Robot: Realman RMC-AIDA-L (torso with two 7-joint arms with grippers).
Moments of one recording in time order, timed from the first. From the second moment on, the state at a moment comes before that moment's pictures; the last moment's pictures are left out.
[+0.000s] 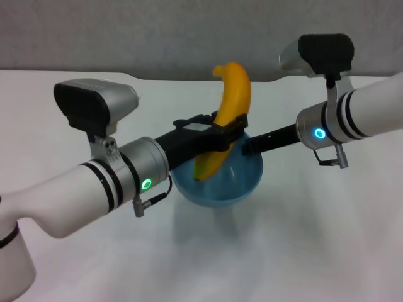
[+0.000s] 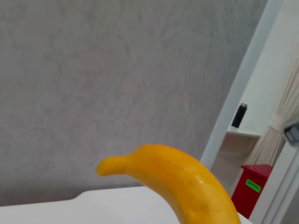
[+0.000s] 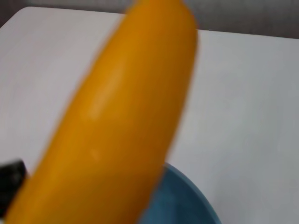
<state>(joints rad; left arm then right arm) -0.40 -2.05 -1.18 -1.04 0.77 -0.36 1.65 0.96 2.02 -1.40 -0.47 1.01 0.83 -0.60</state>
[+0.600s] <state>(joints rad) -0.43 -2.05 -1.17 -0.94 0.61 -0.44 1.76 0.97 2.02 -1.40 -0.50 1.01 0.83 -0.60</state>
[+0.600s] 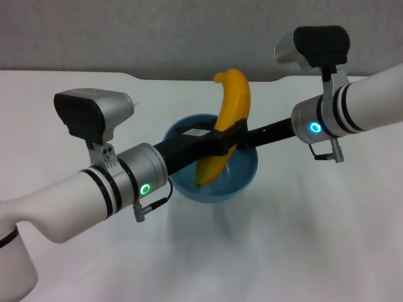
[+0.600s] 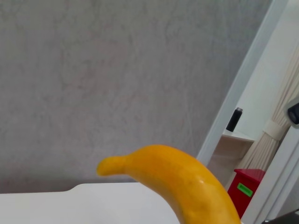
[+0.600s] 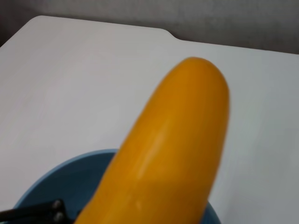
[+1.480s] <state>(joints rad) -0.43 -2.04 -1.18 -0.93 0.56 -0.45 1.79 0.96 2.02 -1.40 -0.49 1.01 0.82 -0.60</state>
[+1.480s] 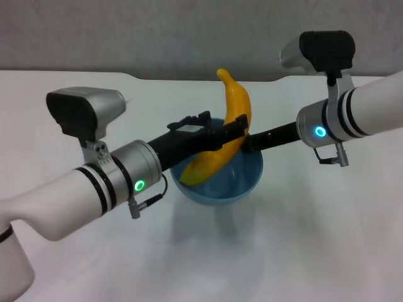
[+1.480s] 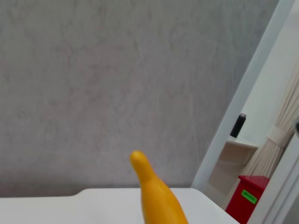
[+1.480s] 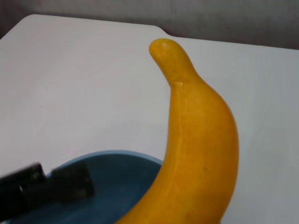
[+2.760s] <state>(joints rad) -0.35 -2.03 -1.37 -0.99 0.57 -0.46 1.94 0.99 2.01 -1.41 -0.46 0.80 0.91 -0.48</state>
